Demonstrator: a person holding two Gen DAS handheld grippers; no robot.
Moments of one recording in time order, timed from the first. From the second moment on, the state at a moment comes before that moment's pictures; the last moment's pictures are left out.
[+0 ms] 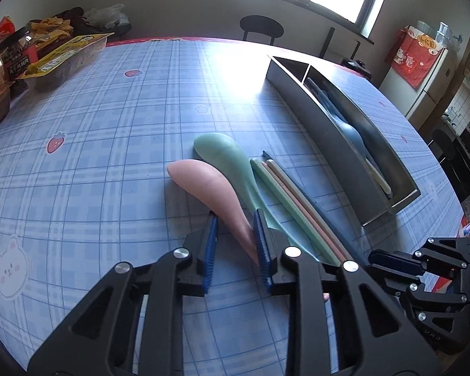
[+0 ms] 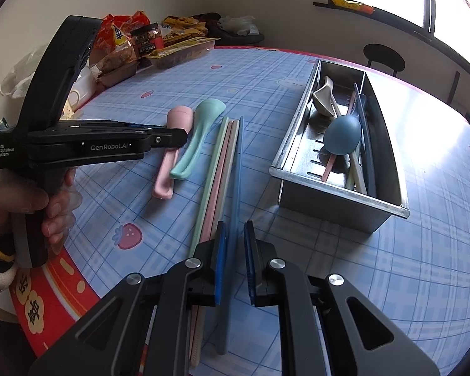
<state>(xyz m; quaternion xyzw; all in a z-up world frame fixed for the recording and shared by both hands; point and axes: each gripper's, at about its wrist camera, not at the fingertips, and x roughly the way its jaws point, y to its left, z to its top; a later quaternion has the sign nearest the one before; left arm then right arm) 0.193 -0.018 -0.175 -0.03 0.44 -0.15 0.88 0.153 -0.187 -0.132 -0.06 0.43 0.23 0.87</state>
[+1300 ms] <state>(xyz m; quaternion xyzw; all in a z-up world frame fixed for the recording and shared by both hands) 0.142 -0.002 -0.165 0.00 0.39 -0.24 0.89 0.140 -0.175 -0.128 -0.12 0.40 0.18 0.89</state>
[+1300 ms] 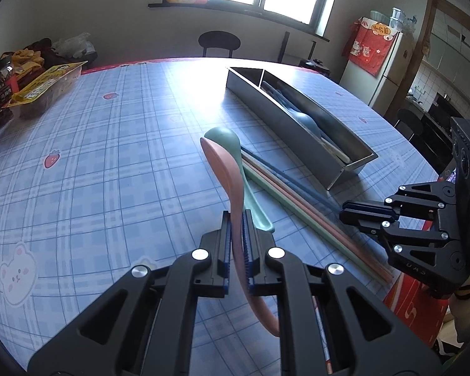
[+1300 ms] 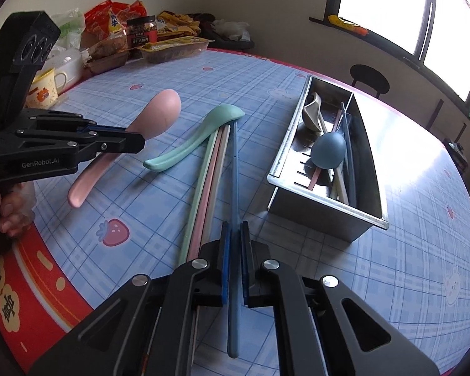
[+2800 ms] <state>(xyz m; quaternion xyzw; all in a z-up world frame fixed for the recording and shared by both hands) 0.219 -0.050 -0.115 -0.09 0.40 -0.27 0.87 0.238 -0.295 -0.092 0.18 0.33 0.18 0.91</state>
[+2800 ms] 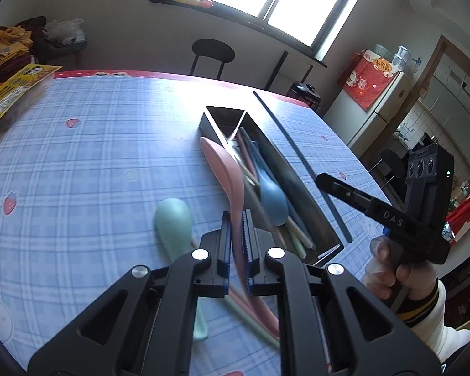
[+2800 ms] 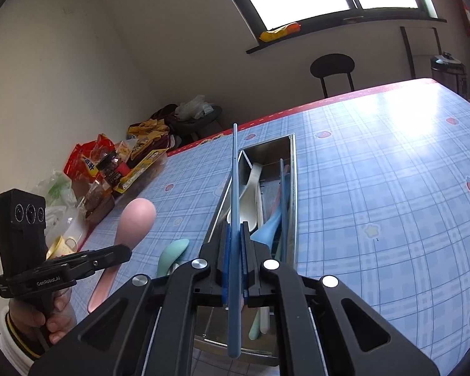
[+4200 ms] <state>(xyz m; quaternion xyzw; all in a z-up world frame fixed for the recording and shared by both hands) 0.337 -0.150 -0.121 -0.05 0.42 -0.22 0.88 0.256 -0.294 -0.108 0.20 0.33 0.14 0.91</state>
